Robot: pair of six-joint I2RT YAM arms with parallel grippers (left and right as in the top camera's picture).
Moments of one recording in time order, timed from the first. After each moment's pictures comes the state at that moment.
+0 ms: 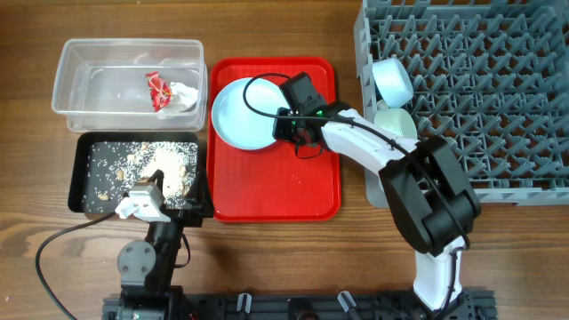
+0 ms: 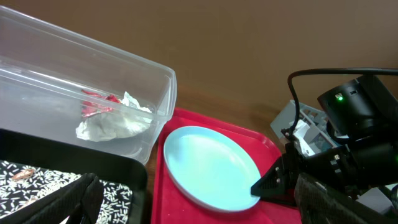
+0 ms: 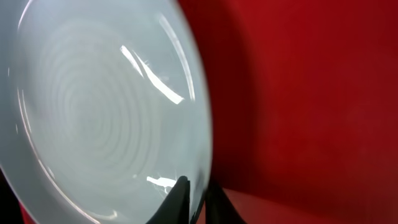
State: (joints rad) left arm -0.06 0.01 0.01 -0.07 0.08 -0.41; right arm 0.57 2.07 1.34 -0.37 -0.14 0.78
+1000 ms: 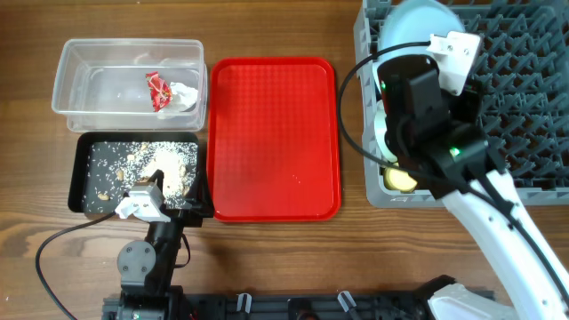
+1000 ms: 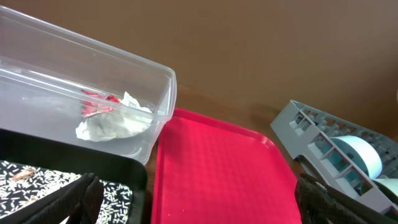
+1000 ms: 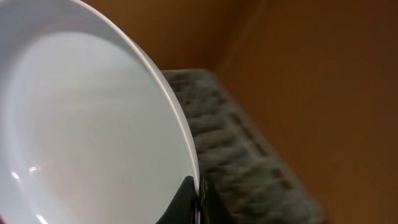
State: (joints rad) left arm -0.06 0.01 0.01 -0.07 0.08 -0.41; right arm 0.45 1.32 1.33 -0.76 1.12 0.21
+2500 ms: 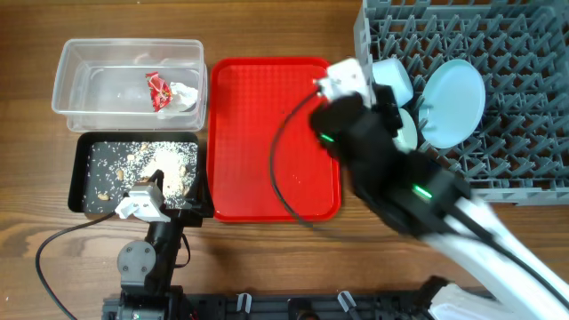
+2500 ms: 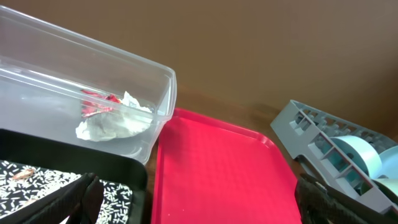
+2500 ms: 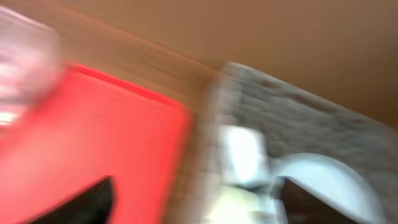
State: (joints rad) left arm -0.06 0.01 0.01 -0.07 0.08 -0.41; right arm 0.79 1.24 1.36 -0.76 0.53 0.13
